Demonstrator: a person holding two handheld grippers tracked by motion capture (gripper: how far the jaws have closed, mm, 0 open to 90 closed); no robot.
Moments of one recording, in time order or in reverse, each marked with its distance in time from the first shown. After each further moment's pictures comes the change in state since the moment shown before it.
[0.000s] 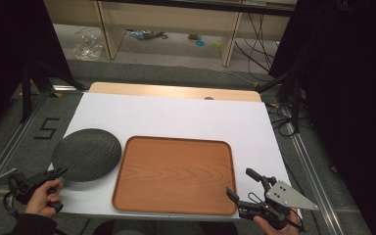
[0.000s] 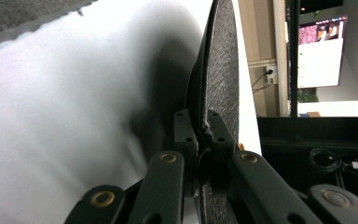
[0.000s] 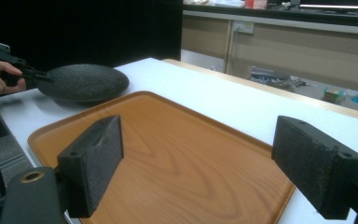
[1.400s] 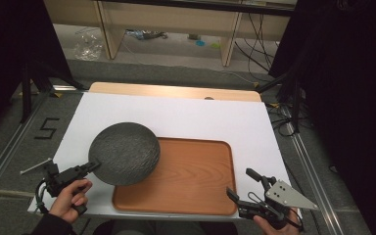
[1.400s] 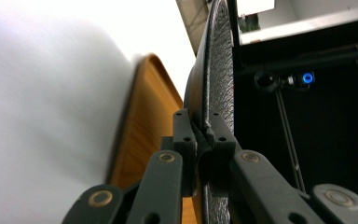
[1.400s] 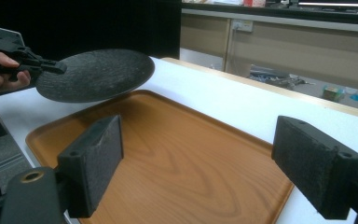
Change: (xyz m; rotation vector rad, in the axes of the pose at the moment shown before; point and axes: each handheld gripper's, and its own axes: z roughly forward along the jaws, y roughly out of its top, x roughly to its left) left arm -0.052 -0.065 0.023 0.260 -0.248 0.145; right arm -0.001 -0.001 0.000 0.004 -0.013 -0.001
